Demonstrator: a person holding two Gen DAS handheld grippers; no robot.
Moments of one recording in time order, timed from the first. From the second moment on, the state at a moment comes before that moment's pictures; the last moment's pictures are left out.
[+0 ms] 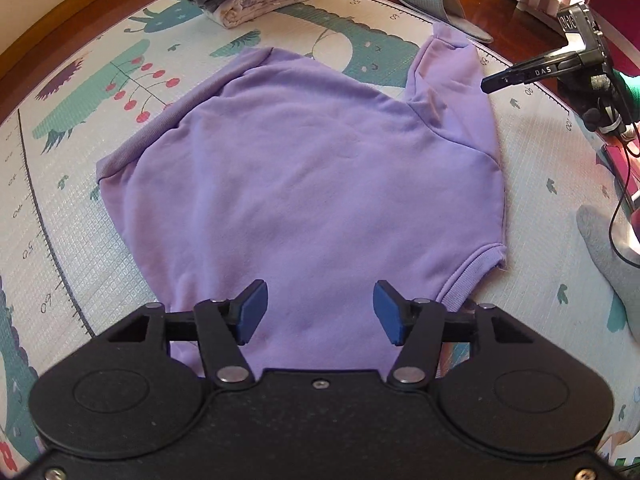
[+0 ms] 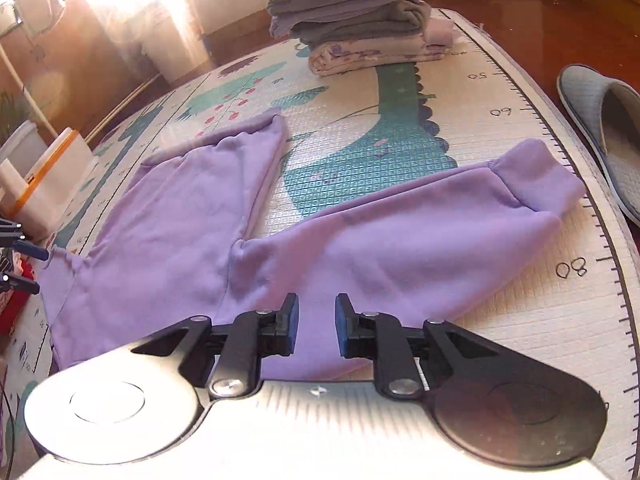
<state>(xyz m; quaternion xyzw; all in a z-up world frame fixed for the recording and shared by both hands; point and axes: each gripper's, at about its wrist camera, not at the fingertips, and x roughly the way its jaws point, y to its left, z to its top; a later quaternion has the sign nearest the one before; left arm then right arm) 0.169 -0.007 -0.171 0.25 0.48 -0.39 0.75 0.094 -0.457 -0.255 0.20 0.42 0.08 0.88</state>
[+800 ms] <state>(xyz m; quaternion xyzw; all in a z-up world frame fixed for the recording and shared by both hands) 0.118 -0.202 -0.267 0.17 0.51 -0.36 0.77 0.110 -0.587 -0.309 0.32 0.33 -0.14 0.88</state>
